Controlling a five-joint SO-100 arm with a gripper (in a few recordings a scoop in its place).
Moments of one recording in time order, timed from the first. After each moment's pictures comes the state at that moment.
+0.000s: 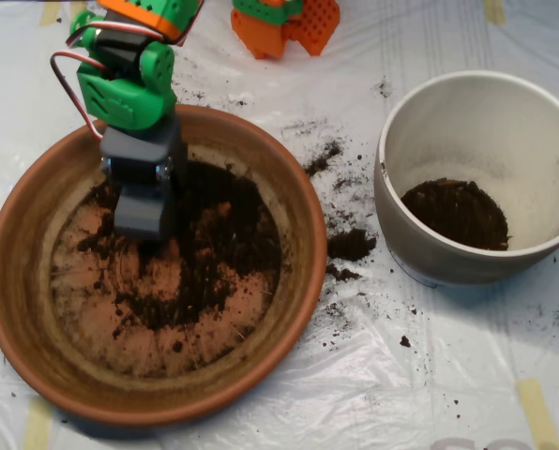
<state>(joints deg) 34.5 85.3 110.9 53.7 -23.2</state>
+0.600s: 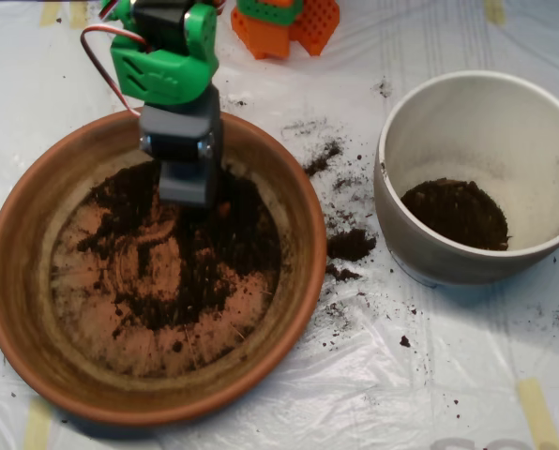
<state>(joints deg) 23.8 97.3 109.6 67.2 -14.2</state>
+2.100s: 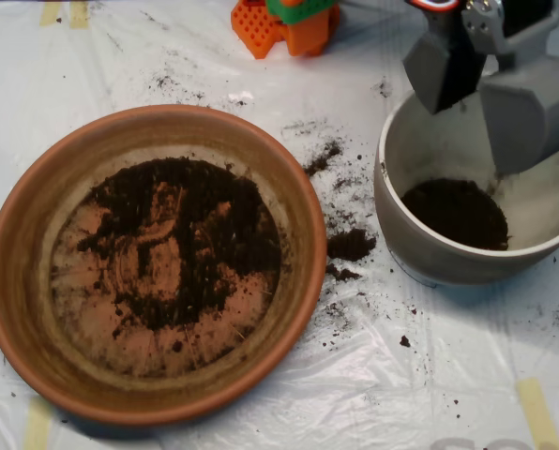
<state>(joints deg) -25.6 82.5 45.8 102.7 -2.7</state>
